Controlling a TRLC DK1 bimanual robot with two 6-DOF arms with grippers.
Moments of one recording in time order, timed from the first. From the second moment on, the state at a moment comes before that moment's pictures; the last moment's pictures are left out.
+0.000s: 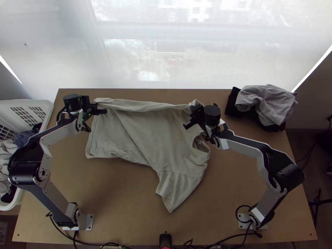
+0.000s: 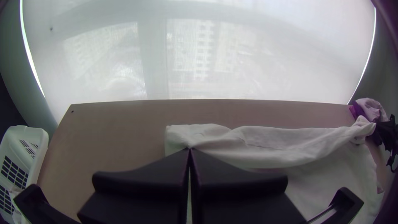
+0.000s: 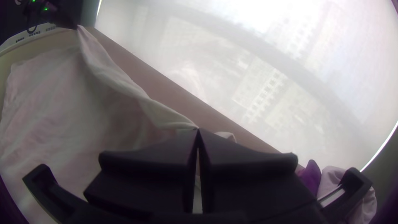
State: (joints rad) left arm 0.06 1.83 1.13 0.22 0.10 0.03; right arm 0.50 1.84 1.04 0.50 0.12 -0.34
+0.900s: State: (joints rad) left arm 0.05 1.67 0.88 0.23 0.13 0.06; right arm 0.54 1.71 0.79 0.49 0.12 -0.32
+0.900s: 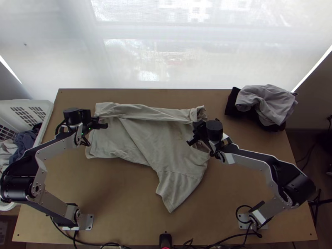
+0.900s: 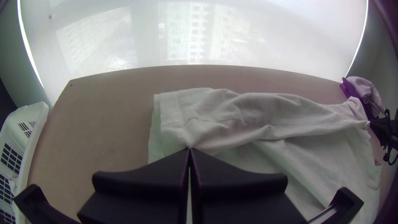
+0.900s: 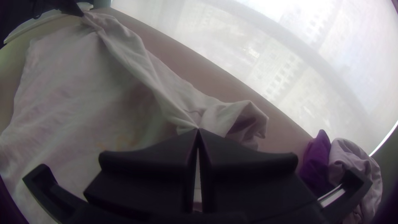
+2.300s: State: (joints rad) left arm 0.15 1.38 0.77 -0.44 0.18 0.14; right arm 0.53 1.54 0.76 0.28 0.18 -0.32
